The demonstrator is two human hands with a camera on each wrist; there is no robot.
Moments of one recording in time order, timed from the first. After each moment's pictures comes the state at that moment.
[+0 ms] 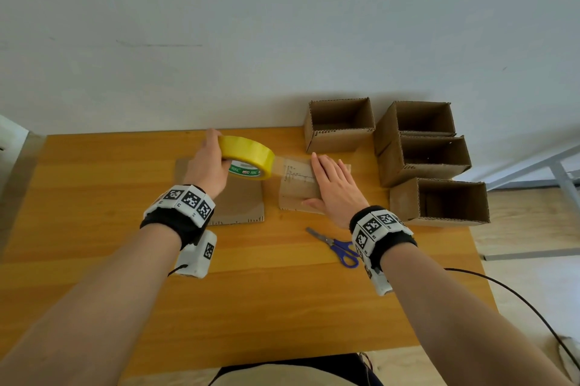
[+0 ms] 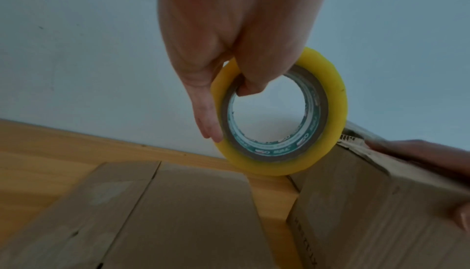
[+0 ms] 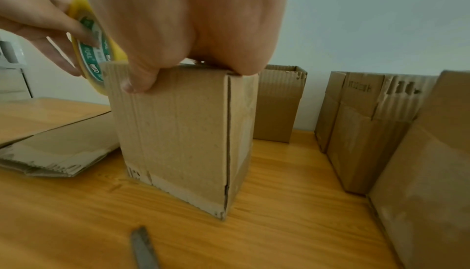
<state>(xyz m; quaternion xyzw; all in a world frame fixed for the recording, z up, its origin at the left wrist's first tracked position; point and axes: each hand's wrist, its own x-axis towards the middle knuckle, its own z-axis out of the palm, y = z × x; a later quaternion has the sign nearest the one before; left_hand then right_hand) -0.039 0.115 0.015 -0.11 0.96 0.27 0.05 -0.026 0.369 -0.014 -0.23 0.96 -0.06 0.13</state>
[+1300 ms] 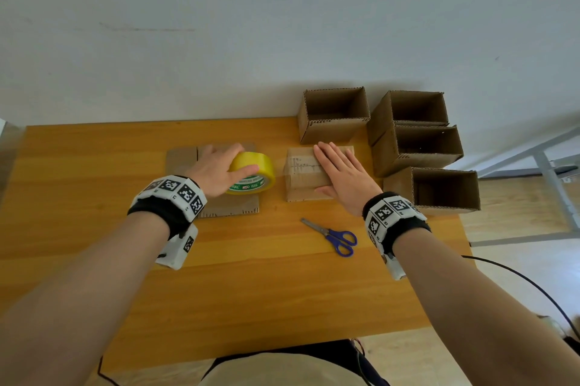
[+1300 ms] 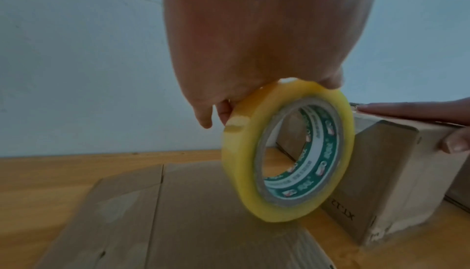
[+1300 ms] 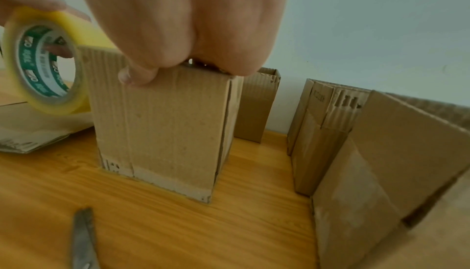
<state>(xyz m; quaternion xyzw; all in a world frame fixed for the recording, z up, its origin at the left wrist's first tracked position) -0.035 0.114 0.010 0.05 0.94 0.20 0.26 -0.033 0.398 -0.008 -0.26 0.95 -0.01 0.17</state>
